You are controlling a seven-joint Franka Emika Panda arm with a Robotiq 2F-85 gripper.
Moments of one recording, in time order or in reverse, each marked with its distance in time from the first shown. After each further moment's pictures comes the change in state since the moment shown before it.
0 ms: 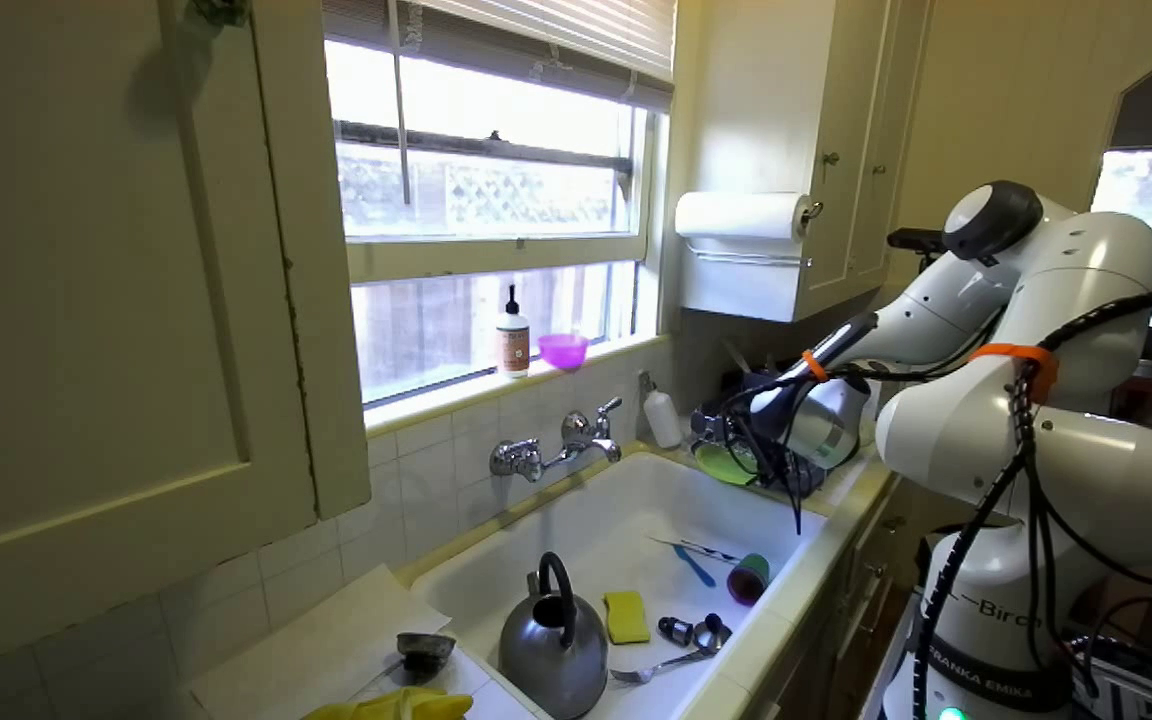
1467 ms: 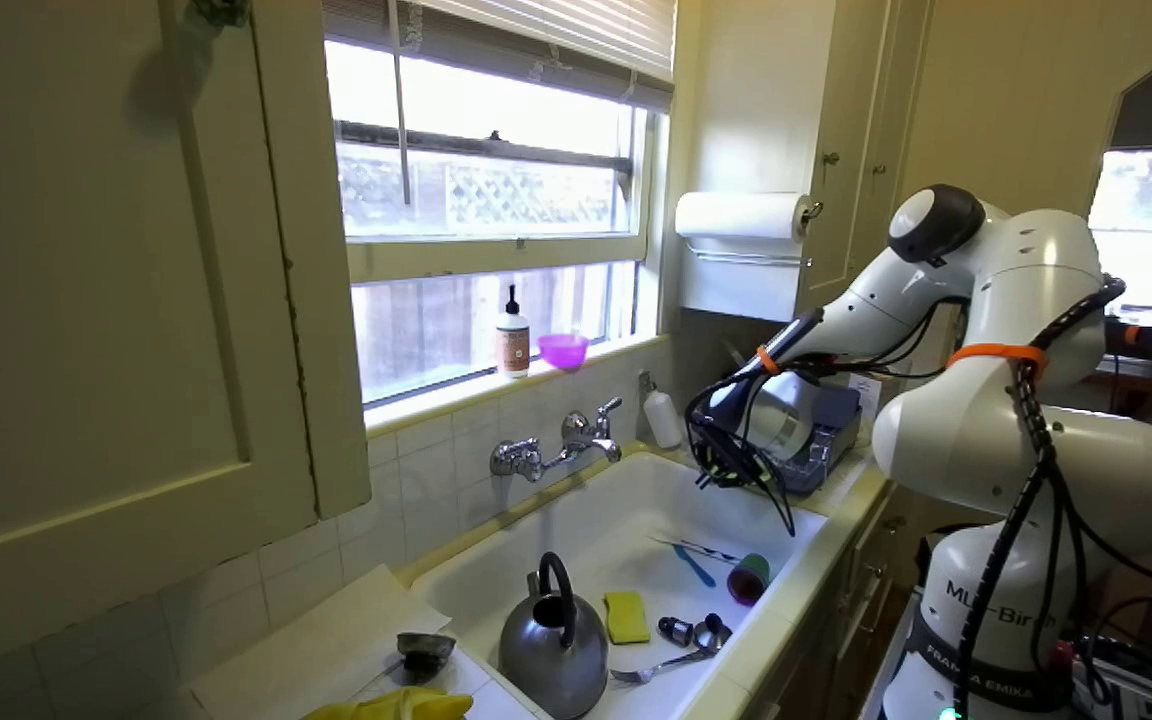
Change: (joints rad) arm 0.271 -0.013 -0.090 0.119 0.204 -0.187 -0.277
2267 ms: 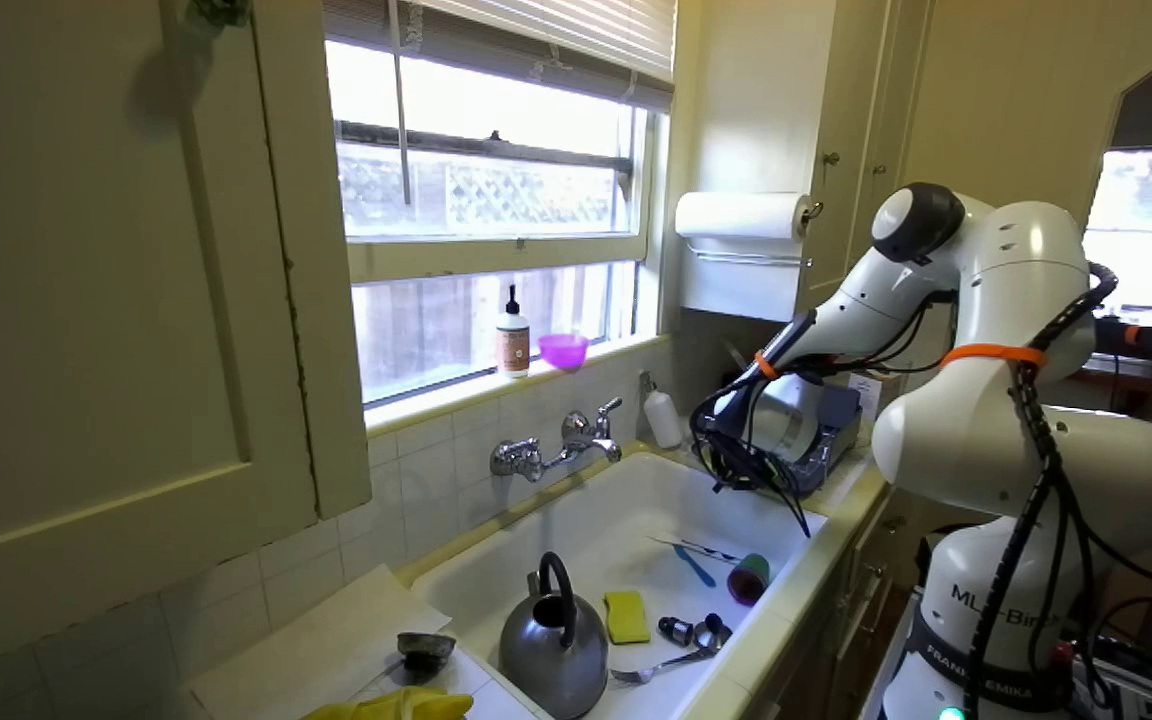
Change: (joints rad) arm 0.099 -0.049 -0.128 0.007 0.035 -0.002 -0.007
